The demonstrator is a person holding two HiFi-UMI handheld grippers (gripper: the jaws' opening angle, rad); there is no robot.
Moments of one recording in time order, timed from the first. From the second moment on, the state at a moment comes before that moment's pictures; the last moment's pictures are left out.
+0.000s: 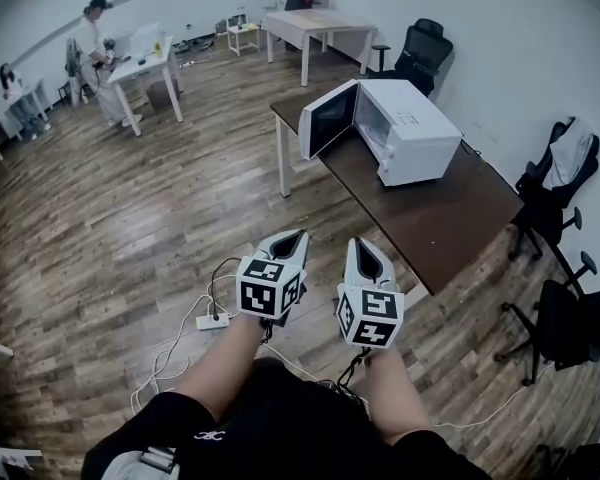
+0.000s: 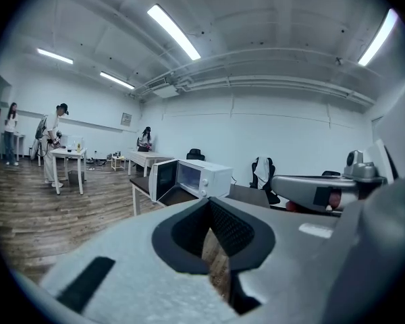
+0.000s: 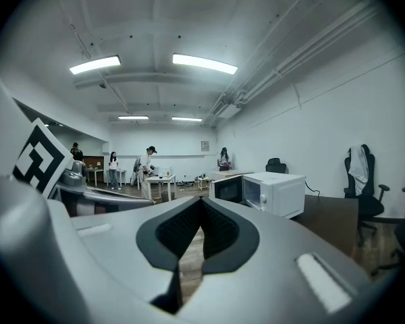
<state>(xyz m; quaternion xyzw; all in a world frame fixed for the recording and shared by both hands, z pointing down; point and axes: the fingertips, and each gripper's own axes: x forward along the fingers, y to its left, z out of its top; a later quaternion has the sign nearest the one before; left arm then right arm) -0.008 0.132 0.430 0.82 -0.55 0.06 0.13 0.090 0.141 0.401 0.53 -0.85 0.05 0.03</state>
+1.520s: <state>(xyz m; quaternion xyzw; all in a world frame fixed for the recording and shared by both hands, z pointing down) -0.048 -0.070 0.432 0.82 -0.55 0.06 0.14 0.056 -0.067 0.413 0.53 -0.84 0.06 0.05</state>
